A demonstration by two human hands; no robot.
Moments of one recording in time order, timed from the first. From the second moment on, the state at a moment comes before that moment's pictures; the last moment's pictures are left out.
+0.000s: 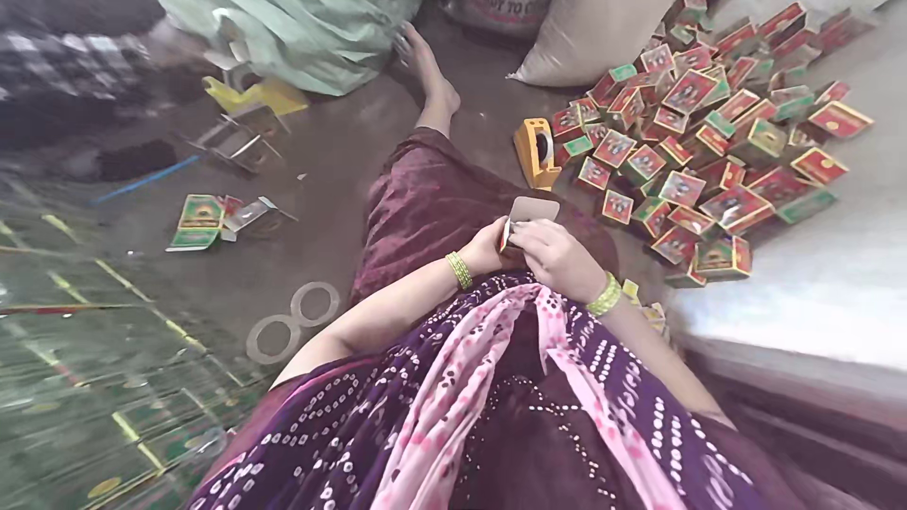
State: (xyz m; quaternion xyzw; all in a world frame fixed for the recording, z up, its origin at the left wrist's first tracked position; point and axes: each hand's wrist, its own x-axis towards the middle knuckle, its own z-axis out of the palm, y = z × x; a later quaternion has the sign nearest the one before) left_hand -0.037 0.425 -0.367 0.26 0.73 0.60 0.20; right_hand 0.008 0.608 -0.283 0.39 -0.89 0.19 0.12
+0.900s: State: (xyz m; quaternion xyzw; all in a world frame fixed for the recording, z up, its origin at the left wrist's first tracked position) left_hand -0.010 0.419 -0.342 0.27 0.67 0.69 0.08; right_hand 0.031 0.623 -0.303 0.07 -0.81 0.54 0.21
